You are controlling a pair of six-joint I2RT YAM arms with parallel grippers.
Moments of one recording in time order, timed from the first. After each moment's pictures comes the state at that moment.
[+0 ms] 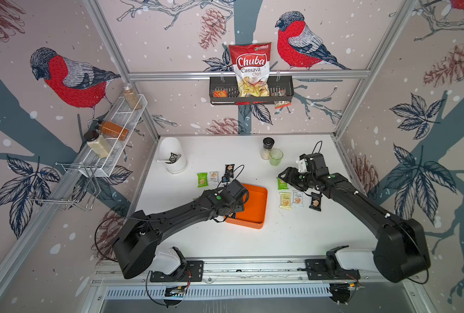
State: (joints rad) left arm -0.88 1.43 0.91 -0.63 -0.24 -0.92; right arm 0.35 1.33 0.92 -0.43 -0.35 0.68
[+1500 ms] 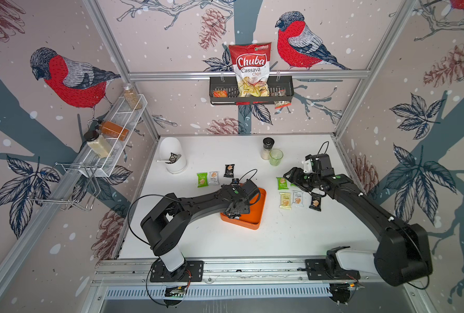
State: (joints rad) left arm -0.90 1.70 1.06 -0.71 -0.24 -0.88; right arm 0.29 1.30 0.91 -0.46 -0.35 0.65
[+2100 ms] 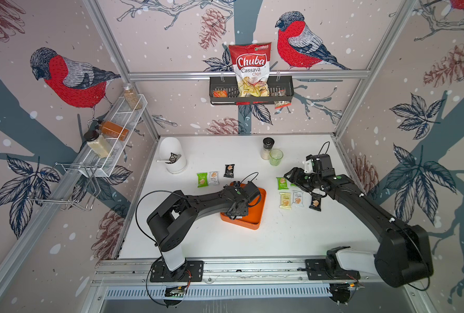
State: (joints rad) left arm -0.90 1.74 1.06 -0.70 -0.24 -0.86; right arm 0.29 1.29 0.91 -0.46 -0.35 0.65
